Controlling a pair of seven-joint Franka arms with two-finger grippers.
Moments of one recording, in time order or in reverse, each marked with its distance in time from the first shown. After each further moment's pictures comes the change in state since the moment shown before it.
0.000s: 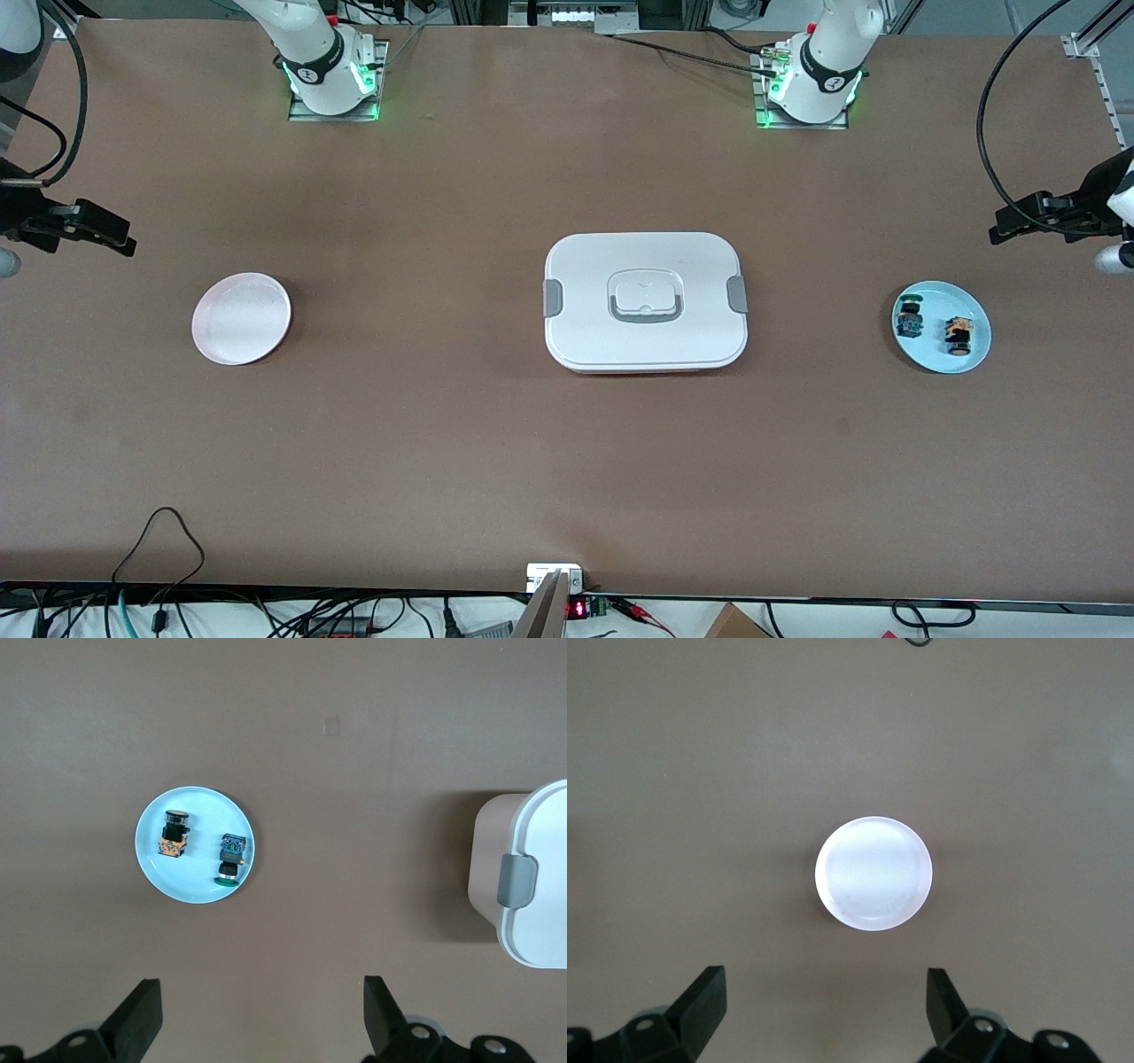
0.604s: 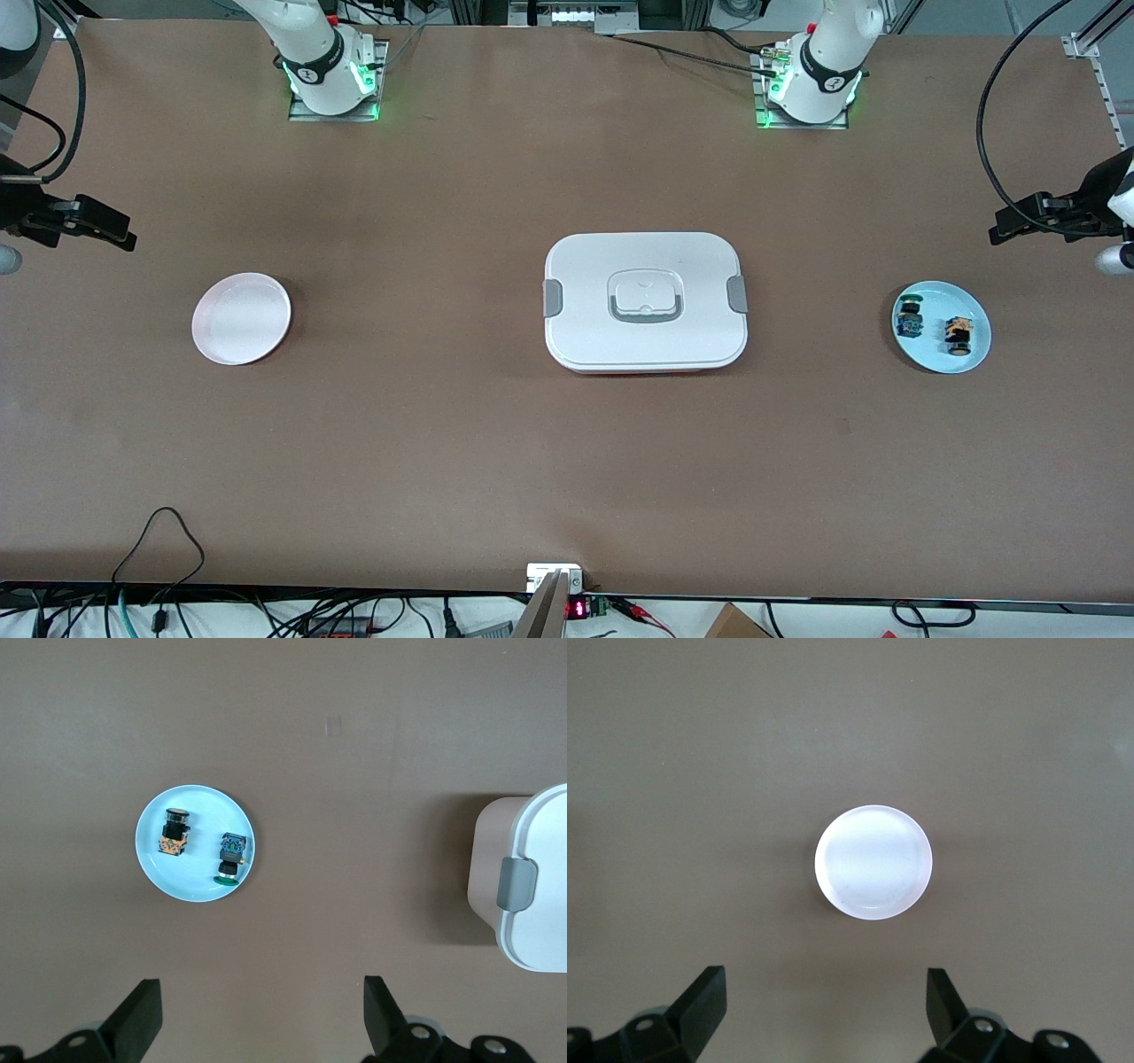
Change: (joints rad) left arm 0.000 0.000 0.000 -0.001 0.000 0.000 -0.015; right arm -0.001 -0.004 0.000 0.002 0.000 -0.027 0.000
